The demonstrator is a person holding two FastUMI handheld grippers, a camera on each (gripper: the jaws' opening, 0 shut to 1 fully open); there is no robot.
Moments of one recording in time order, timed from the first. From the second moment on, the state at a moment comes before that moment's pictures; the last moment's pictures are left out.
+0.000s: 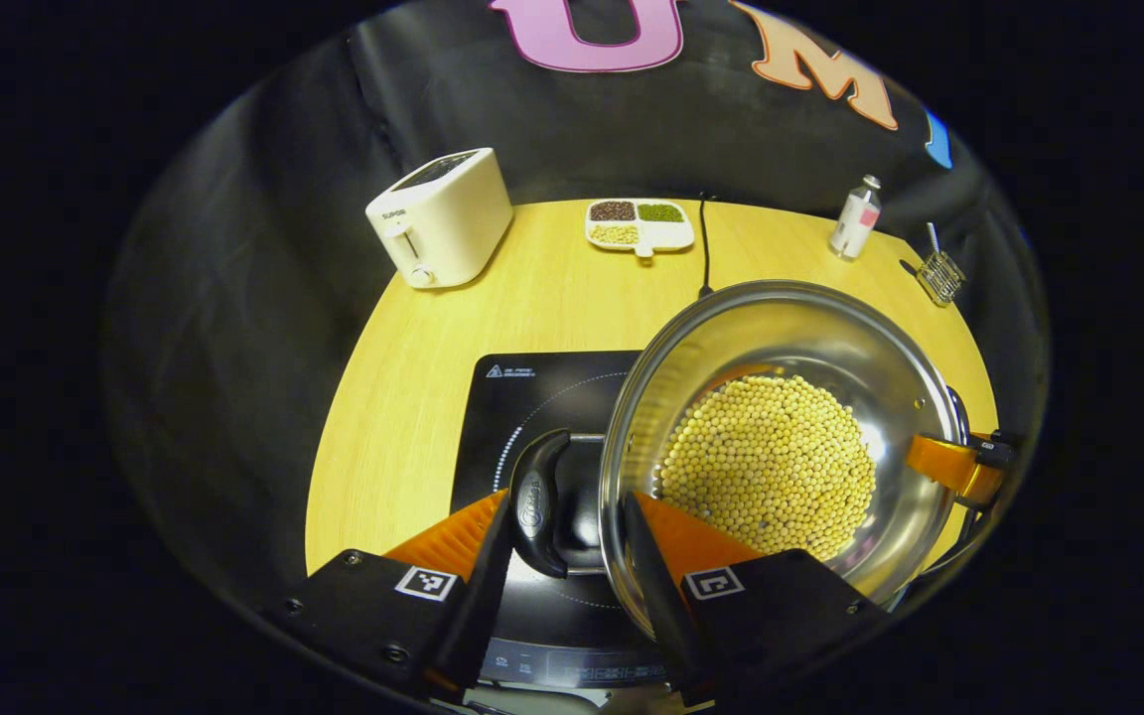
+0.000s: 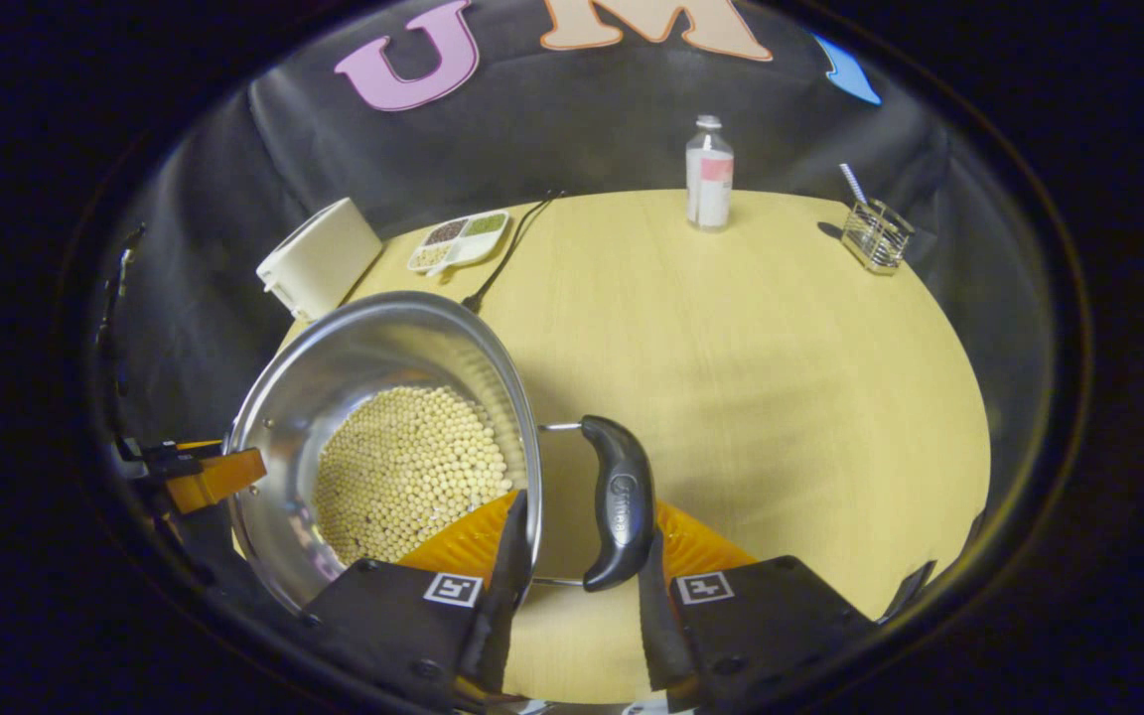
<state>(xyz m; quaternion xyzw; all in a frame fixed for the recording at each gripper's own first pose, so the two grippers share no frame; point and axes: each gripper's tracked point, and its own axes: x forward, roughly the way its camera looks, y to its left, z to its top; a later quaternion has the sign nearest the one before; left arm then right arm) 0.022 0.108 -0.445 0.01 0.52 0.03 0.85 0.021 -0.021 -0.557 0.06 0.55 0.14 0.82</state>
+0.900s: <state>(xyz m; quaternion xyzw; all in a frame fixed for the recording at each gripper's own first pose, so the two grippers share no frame) 0.026 0.186 -0.453 0.00 0.52 0.05 0.85 0.023 -0.021 -0.557 0.07 0.55 0.13 0.82</state>
